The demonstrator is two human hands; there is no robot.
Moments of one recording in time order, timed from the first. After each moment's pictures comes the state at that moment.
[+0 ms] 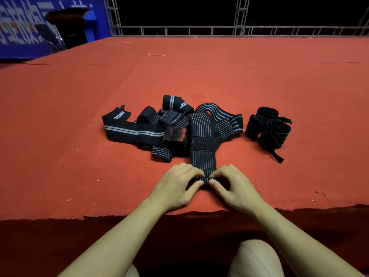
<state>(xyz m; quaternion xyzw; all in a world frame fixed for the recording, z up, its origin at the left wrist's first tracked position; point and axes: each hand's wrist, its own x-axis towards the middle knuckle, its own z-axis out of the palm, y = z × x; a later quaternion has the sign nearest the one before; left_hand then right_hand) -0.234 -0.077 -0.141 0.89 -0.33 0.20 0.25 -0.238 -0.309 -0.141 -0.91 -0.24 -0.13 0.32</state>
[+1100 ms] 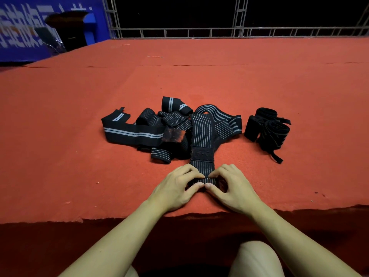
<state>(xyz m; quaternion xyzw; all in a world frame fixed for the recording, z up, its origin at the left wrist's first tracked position) -0.229 -0.078 -0.145 0.88 -0.33 0.16 0.30 -0.234 -0.308 -0.147 -0.92 -0.23 -0.16 0.28</state>
